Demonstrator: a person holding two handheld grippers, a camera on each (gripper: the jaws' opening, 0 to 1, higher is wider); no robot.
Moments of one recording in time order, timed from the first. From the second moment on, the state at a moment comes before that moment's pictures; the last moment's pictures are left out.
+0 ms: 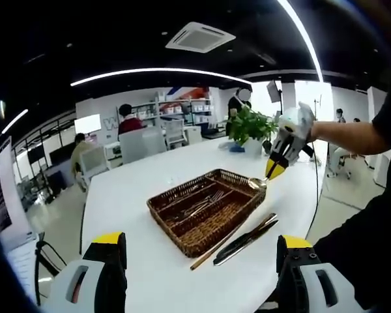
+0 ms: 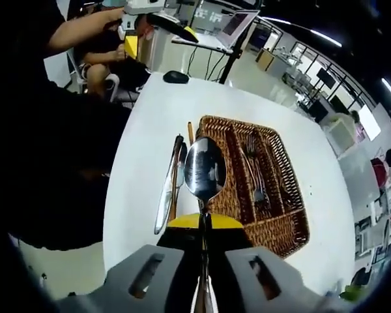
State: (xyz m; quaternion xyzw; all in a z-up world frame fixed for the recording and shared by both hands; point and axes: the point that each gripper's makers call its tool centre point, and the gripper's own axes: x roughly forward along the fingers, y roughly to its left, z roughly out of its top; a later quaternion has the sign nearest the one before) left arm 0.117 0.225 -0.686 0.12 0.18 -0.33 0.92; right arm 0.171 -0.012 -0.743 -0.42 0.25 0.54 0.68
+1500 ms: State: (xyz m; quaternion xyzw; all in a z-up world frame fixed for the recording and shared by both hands) left arm 0.121 0.222 -0.690 0.12 0.18 -0.33 0.92; right arm 0.181 0.004 -0.714 -0.44 0.22 0.54 0.68
